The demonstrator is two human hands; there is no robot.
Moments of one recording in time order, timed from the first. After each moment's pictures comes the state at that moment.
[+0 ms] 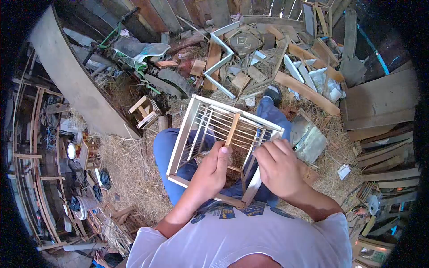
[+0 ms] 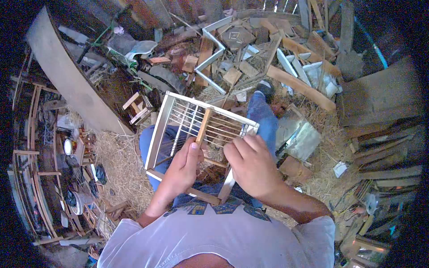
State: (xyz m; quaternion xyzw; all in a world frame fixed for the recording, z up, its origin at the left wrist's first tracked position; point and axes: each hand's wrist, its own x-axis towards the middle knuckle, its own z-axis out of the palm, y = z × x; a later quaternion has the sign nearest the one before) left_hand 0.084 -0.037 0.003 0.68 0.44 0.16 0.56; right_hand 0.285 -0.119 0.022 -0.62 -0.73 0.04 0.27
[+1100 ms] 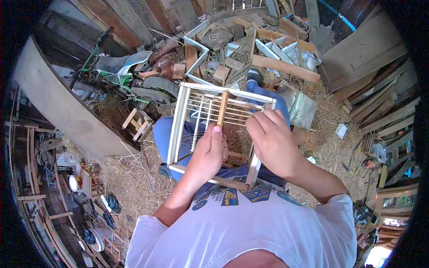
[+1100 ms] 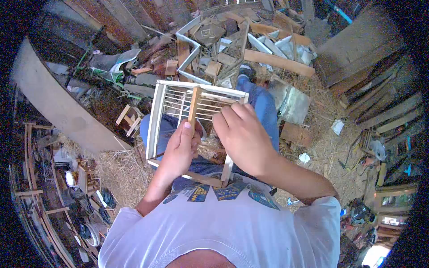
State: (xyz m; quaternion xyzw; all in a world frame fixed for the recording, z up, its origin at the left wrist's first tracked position) left_hand 0.031 -0.038 0.015 0.65 0.36 0.12 0.65; right_hand 0.204 -0.147 0.058 -0.68 -0.69 -0.07 0.21
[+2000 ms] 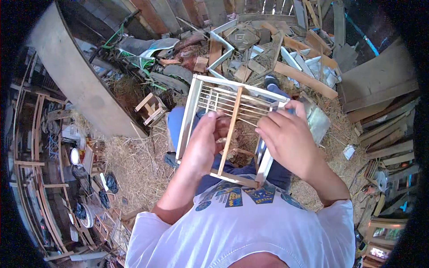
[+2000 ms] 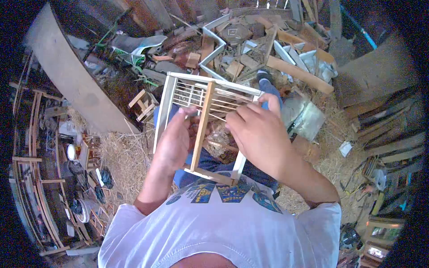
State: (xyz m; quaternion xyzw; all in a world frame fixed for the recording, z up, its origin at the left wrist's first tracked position) left_hand 0.017 -0.021 0.033 0.39 0.41 0.23 0.79; right_hand 0.215 -0.129 0.073 -0.64 -0.74 -0.03 0.21
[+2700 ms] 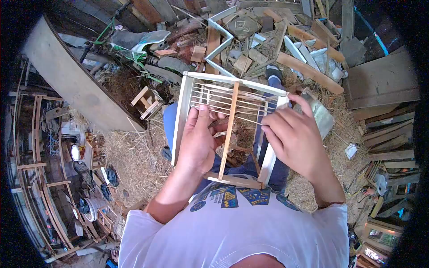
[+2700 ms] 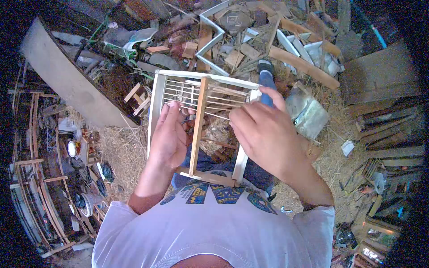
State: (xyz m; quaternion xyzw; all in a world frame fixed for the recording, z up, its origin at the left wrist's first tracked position) left_hand 0.064 0.001 0.023 0.31 0.47 0.30 0.77; right_hand 0.263 -0.108 0.052 -0.65 -0.72 0.02 0.26
